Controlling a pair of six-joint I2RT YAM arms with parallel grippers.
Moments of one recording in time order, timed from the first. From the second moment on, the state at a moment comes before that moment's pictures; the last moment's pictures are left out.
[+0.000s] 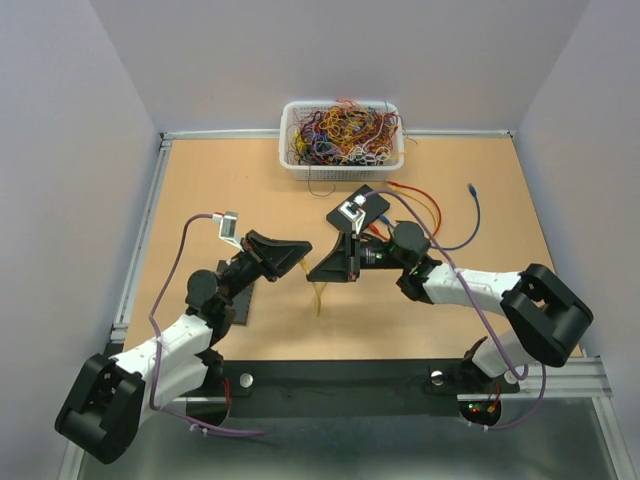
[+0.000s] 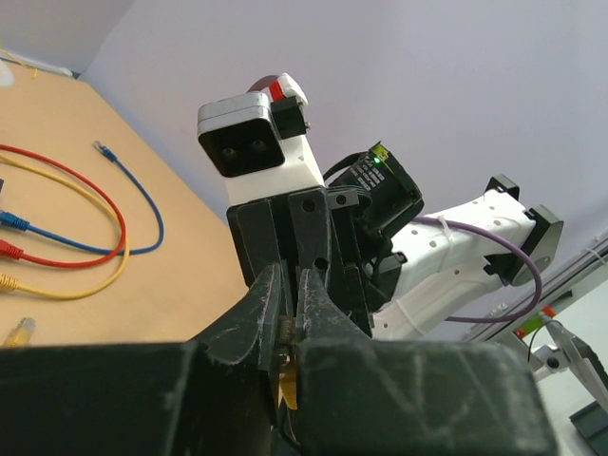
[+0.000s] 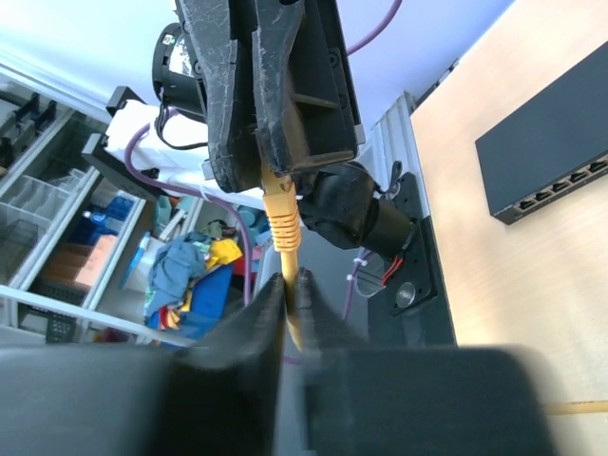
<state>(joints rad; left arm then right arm) -0.50 0.92 0.19 1.17 0.45 -1.05 0.78 1.46 0.66 0.95 -0.79 1.11</state>
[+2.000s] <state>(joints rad) -0.57 0.89 0.43 0.26 0.01 -0.91 0.91 1.57 1.18 -0.14 -0.24 0.42</state>
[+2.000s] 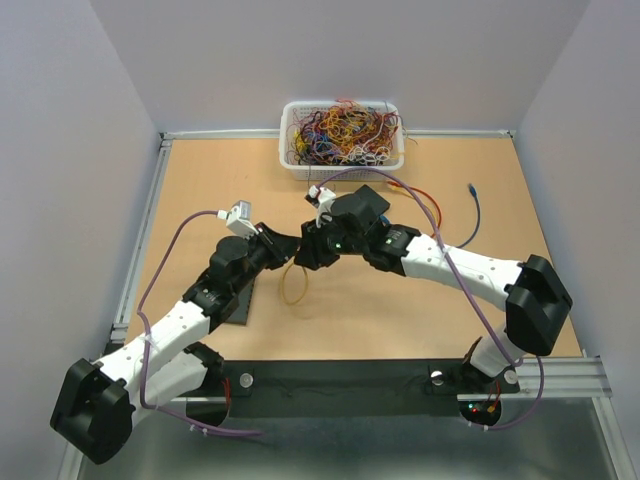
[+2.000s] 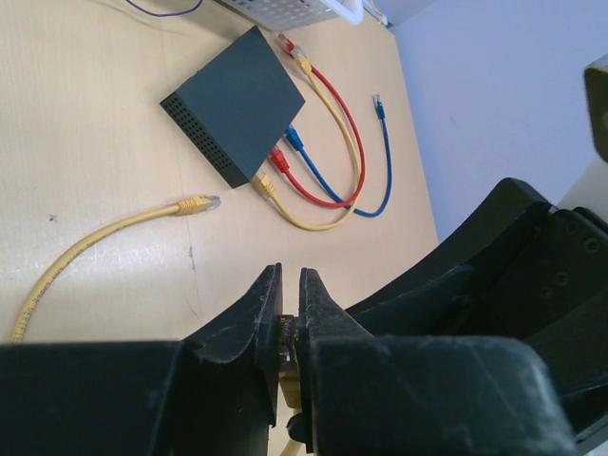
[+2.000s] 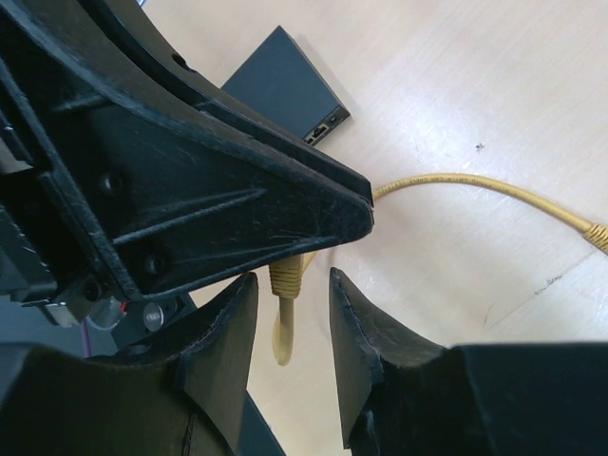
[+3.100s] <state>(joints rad) -0.57 0.89 0.43 0.26 0.00 -0.91 0.92 1.59 1.20 -0.14 -0.19 0.43</state>
